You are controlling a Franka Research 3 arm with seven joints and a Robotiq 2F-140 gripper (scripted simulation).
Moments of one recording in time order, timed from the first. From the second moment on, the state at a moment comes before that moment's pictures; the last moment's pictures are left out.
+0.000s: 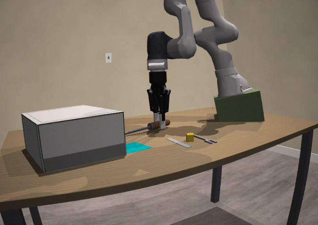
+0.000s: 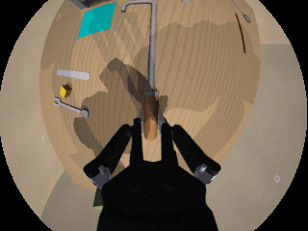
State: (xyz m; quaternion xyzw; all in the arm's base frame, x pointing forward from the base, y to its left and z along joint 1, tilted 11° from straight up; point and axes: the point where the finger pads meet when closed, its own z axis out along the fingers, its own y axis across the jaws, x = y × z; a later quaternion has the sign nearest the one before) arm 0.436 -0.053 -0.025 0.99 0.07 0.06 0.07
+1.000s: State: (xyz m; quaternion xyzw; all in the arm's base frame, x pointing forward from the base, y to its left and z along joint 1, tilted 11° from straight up) arm 0.462 -0.049 -0.021 0.99 0.07 0.06 0.07
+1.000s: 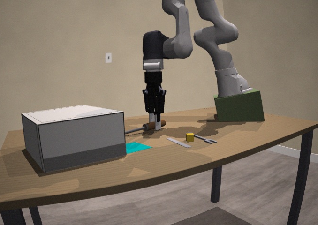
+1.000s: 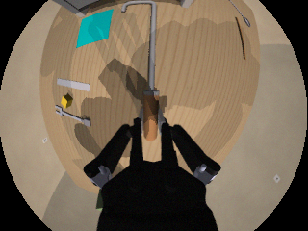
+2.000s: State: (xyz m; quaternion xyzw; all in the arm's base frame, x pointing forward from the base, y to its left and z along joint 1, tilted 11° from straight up) arm 0.530 -0.040 -0.013 0.99 0.06 0.07 0.07
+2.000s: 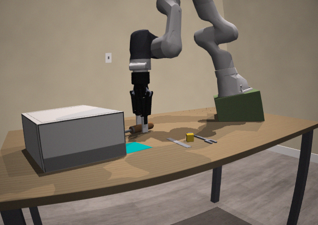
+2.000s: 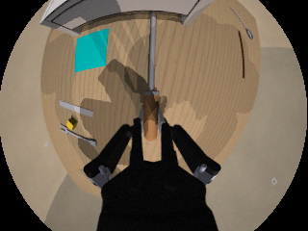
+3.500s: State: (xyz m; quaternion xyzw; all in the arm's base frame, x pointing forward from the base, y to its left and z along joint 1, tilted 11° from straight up) arm 0.636 -0.025 -0.001 0.99 0.06 0.06 0.07
